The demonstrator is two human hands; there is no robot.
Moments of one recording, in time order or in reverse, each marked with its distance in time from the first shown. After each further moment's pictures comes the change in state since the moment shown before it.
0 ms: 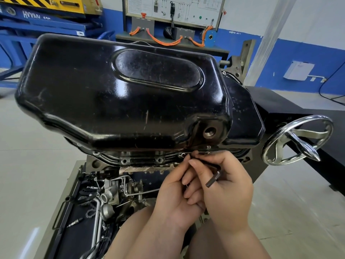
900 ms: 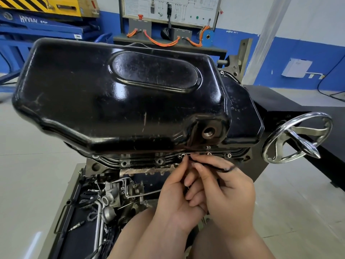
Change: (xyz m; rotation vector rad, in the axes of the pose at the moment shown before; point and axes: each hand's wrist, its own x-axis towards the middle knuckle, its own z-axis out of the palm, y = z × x) left_hand -0.002 -0.001 0.001 -0.001 -0.002 -0.015; right_hand -0.004 -0.003 -0.006 0.016 -0.073 -0.013
